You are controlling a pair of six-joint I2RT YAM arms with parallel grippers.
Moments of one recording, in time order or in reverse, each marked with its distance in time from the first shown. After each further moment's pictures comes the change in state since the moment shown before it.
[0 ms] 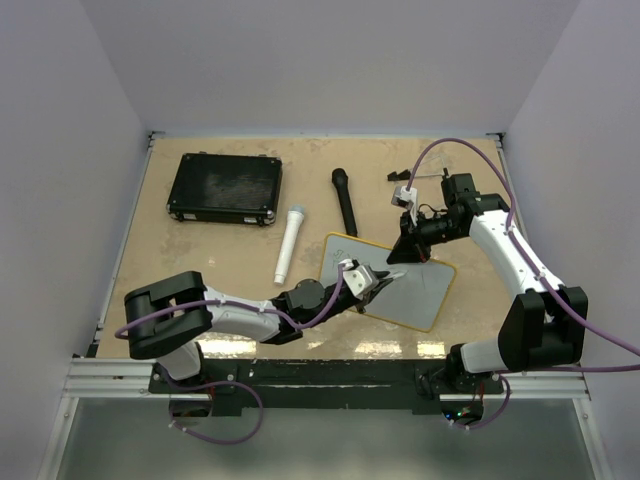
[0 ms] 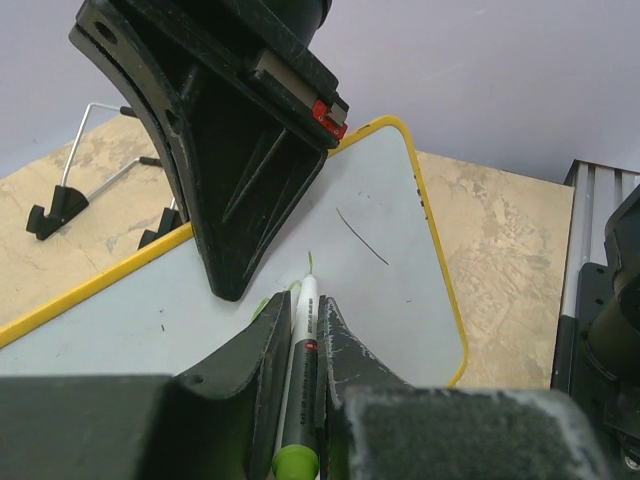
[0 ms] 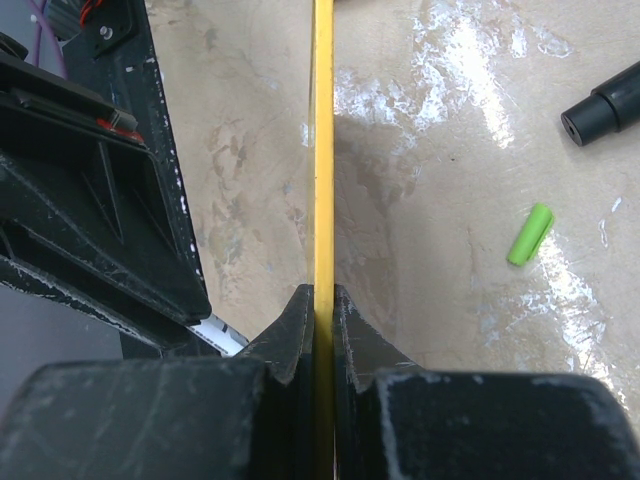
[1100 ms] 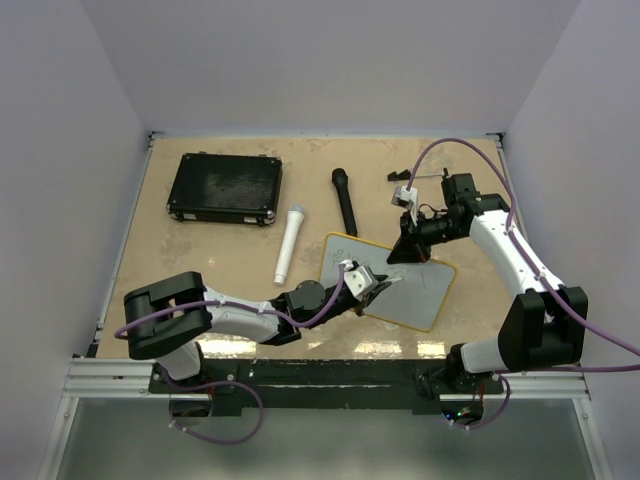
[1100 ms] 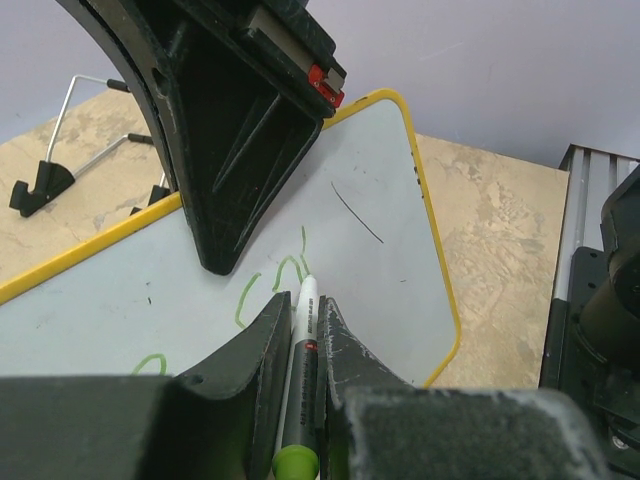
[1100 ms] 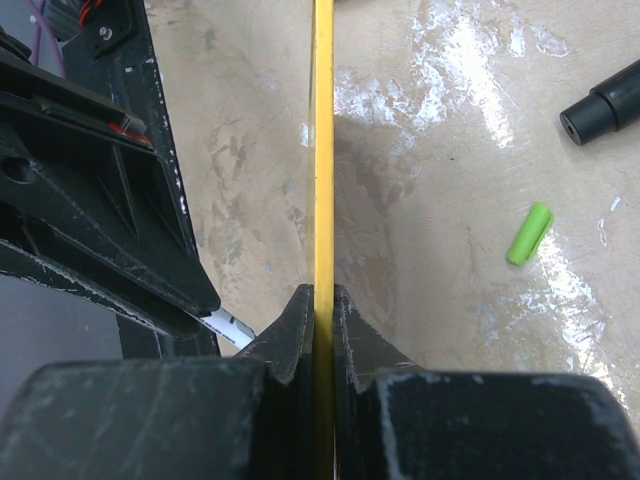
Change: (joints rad) left arm -0.001 -0.006 -0.018 -0.025 -0.003 -0.028; right arm 0.000 0.000 0.000 0.000 0.000 0.000
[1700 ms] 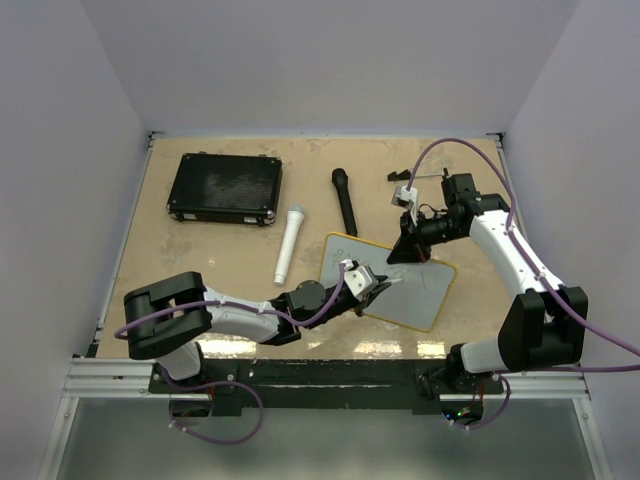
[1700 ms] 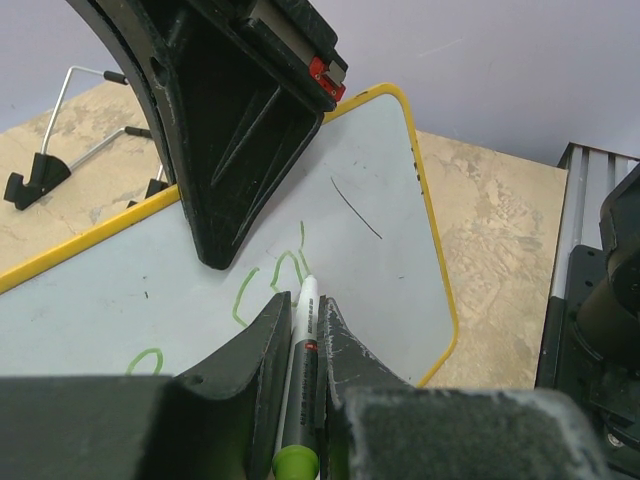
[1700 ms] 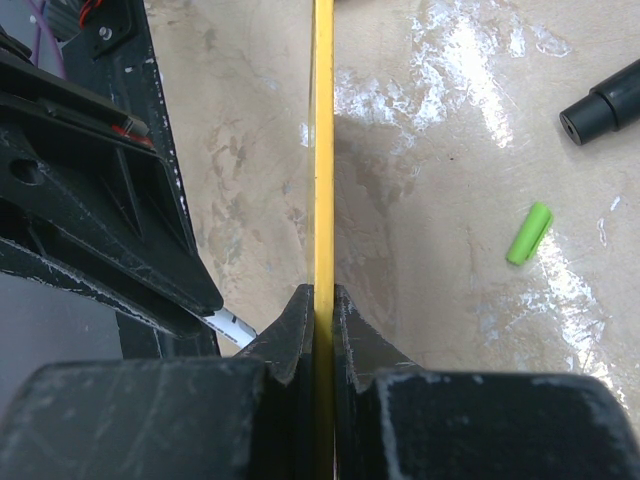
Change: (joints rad) left arm 0.000 0.000 0.000 -0.014 -0.002 -0.016; right arm 0.000 0.000 0.000 0.000 0.000 0.000
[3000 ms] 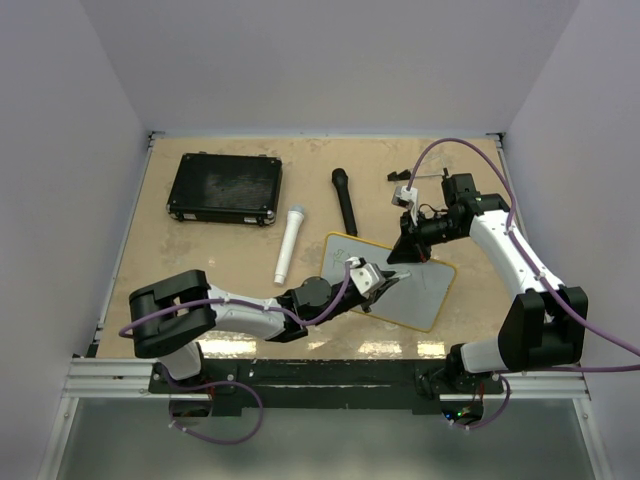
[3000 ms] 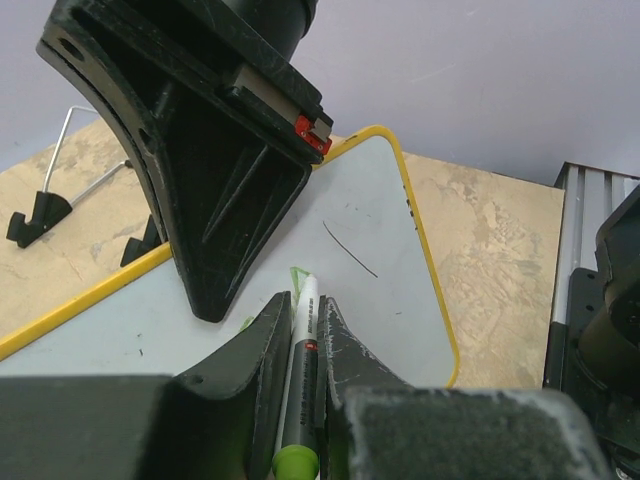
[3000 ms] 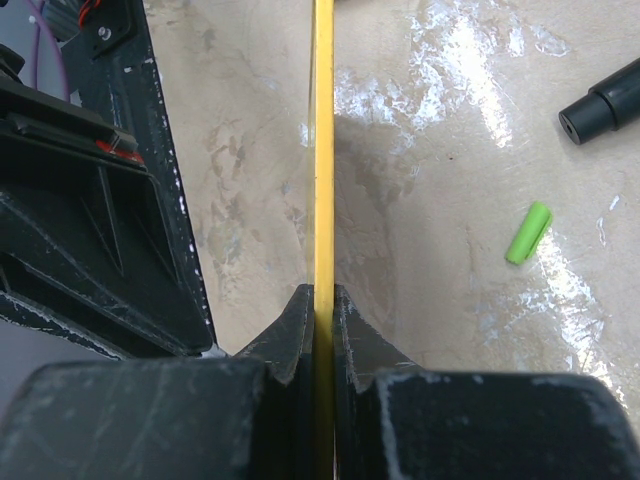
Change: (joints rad) left arm 0.002 0.028 0.064 0.001 0.015 0.034; right arm 0.000 0.000 0.000 0.000 0.000 0.000
